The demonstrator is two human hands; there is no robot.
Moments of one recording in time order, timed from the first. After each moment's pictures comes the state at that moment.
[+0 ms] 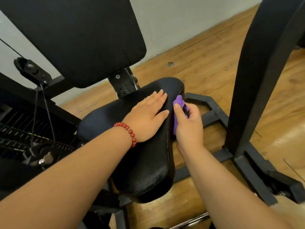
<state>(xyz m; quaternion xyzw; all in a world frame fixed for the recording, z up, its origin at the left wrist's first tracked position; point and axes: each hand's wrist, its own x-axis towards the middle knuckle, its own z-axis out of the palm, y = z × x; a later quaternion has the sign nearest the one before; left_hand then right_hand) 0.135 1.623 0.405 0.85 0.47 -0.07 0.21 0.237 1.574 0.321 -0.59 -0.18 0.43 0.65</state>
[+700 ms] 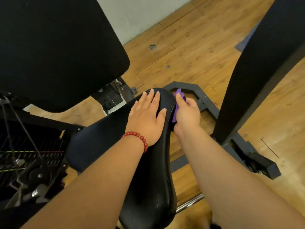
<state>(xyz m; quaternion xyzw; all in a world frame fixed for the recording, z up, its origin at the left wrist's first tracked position) 0.170 1.683 0.388 0.84 0.51 -0.07 0.18 0.274 1.658 0.358 -0.62 0.09 0.50 0.60</state>
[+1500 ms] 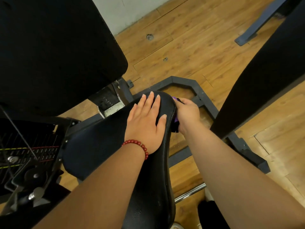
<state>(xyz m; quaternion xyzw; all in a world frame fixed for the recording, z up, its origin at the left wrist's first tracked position) 0.170 1.688 0.384 0.84 0.51 -0.07 0.18 0.296 1.681 0.350 -0.68 0.01 0.54 0.50</state>
